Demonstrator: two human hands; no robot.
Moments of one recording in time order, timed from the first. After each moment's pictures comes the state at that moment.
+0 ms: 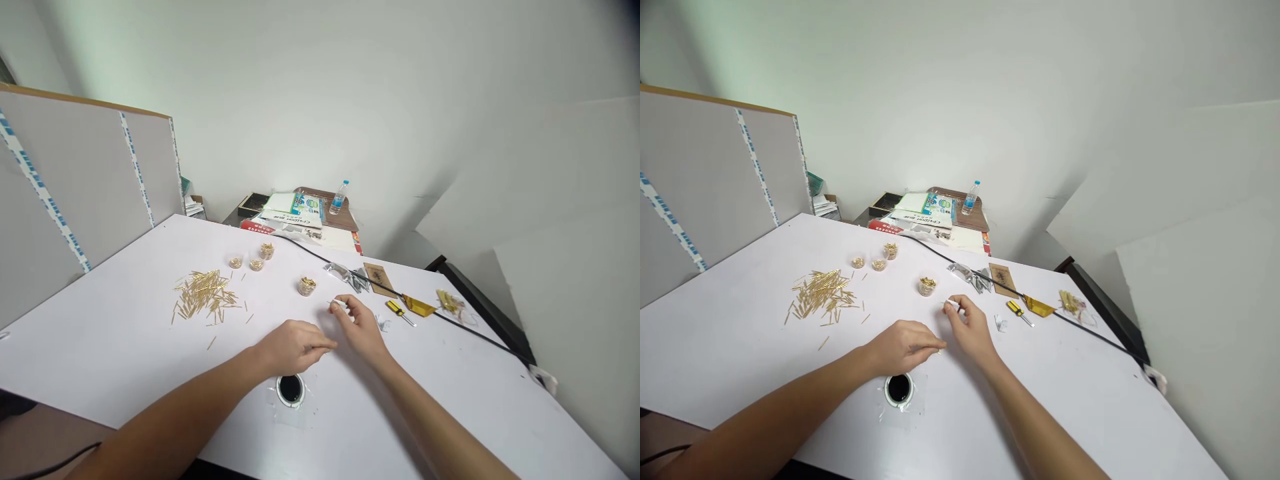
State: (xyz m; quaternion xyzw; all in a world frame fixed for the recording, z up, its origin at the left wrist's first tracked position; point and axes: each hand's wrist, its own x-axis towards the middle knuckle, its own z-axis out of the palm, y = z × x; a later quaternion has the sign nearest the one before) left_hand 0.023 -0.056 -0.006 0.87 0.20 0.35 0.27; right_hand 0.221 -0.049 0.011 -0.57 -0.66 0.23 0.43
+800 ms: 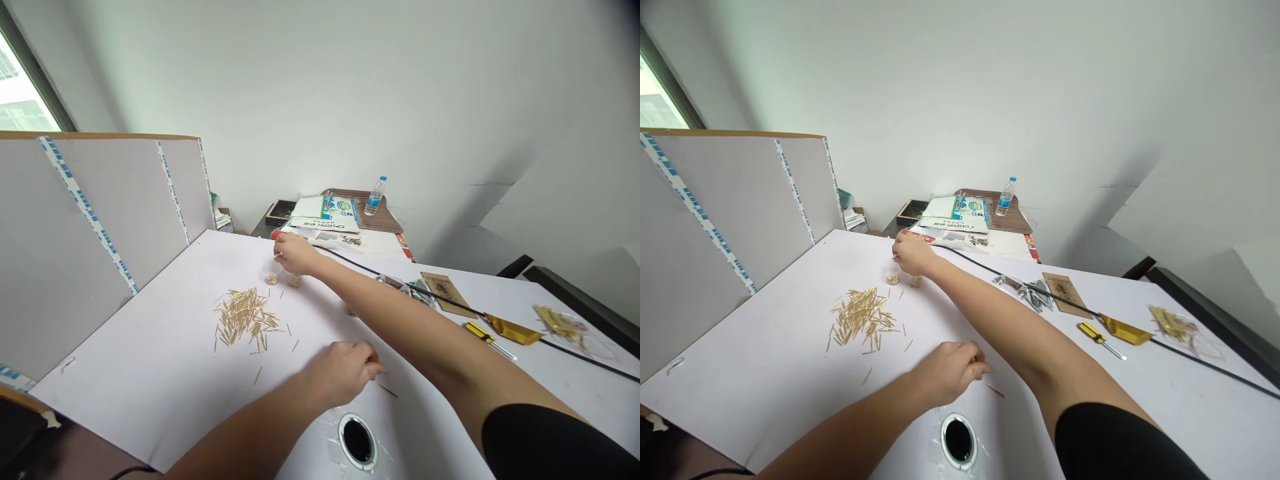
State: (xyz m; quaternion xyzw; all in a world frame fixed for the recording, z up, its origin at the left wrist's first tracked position) left_hand 0.017 -0.039 -0.009 0.84 0.40 0.19 0.32; right_hand 0.030 0.152 0.082 -0.37 -0.92 -0.04 0.13
